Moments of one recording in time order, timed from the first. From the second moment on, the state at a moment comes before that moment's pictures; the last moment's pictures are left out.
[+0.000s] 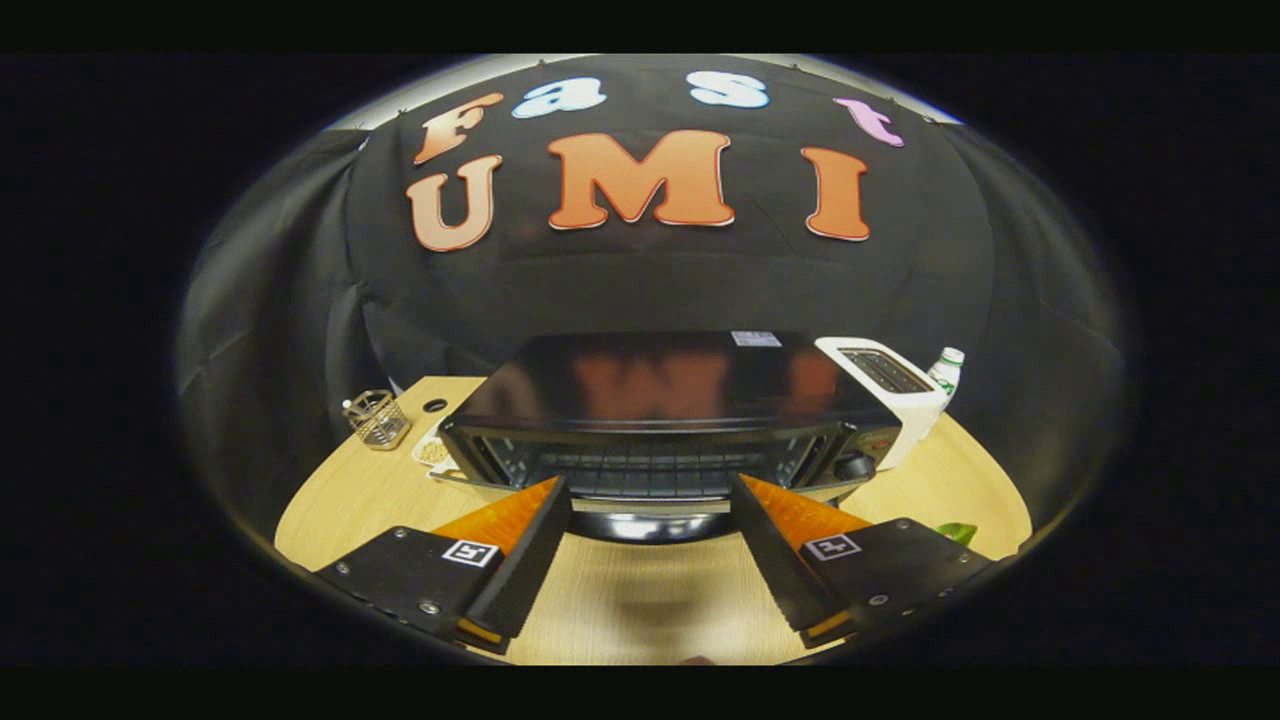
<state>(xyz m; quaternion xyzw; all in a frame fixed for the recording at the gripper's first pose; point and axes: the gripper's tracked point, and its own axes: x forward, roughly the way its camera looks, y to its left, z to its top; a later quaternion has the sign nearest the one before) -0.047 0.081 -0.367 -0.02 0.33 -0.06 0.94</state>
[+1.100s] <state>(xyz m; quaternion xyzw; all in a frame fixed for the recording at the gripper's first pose) -0.148 0.097 -0.424 -0.02 0.50 0.01 0.86</state>
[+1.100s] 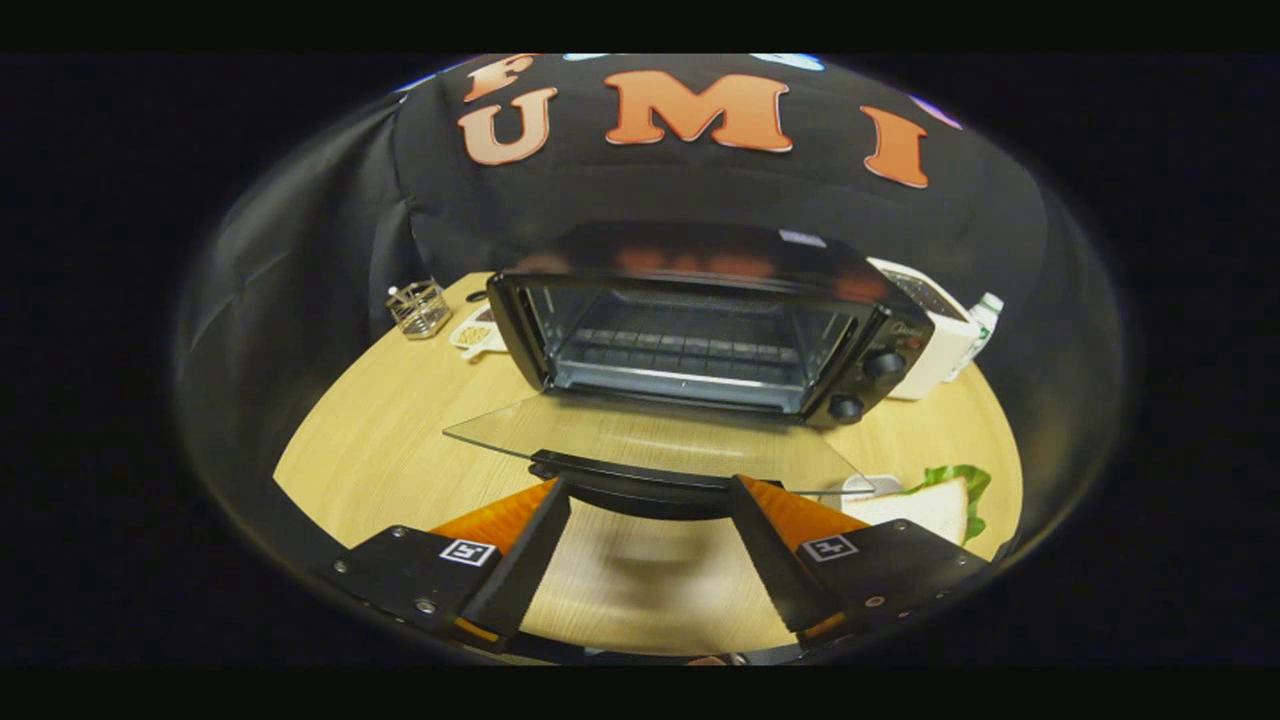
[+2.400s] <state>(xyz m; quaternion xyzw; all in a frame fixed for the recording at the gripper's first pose) -0.143 0.056 -0.439 -0.01 0.50 0.01 0.87</state>
